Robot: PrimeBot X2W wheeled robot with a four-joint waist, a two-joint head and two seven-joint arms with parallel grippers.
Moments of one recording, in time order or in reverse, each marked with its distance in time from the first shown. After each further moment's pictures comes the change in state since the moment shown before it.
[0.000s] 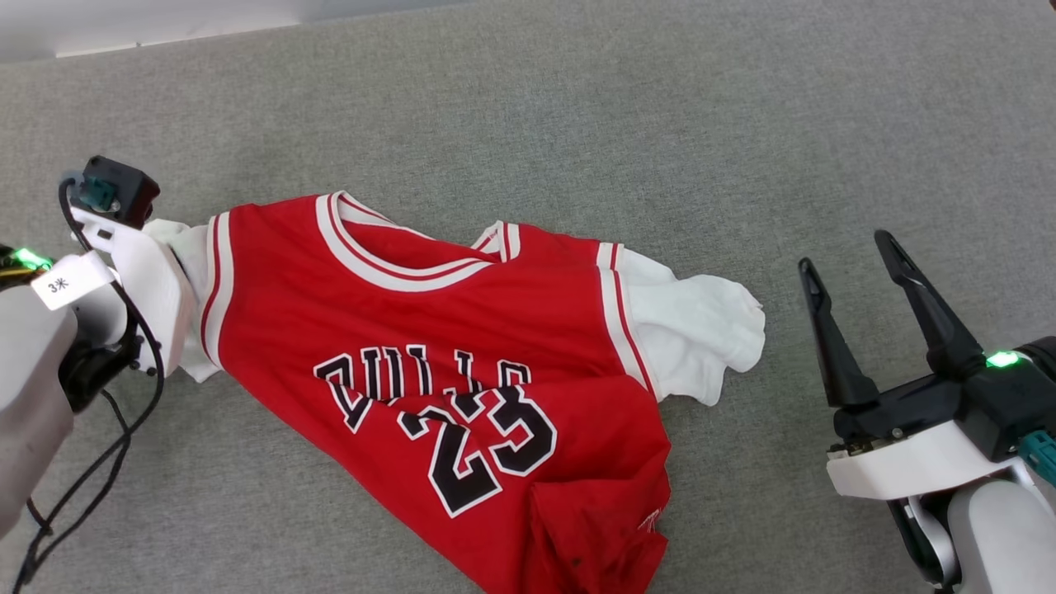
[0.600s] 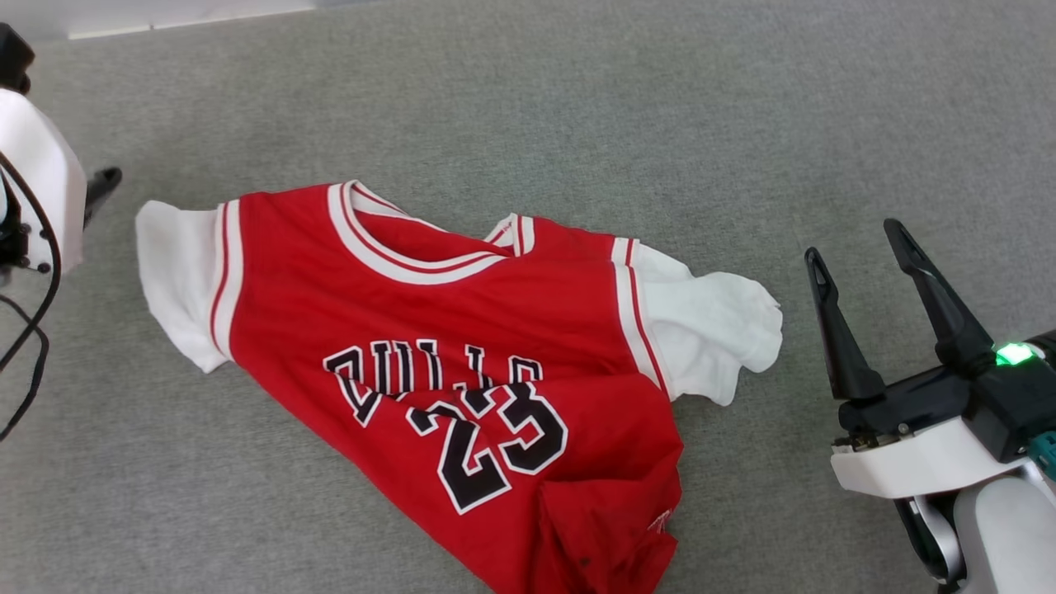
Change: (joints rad) left arm -0.195 0.115 0.035 -0.065 -0.083 -0.018 0.192; right arm 0.001 0.001 -0.013 -0.034 -0.021 0.000 0.000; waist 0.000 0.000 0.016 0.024
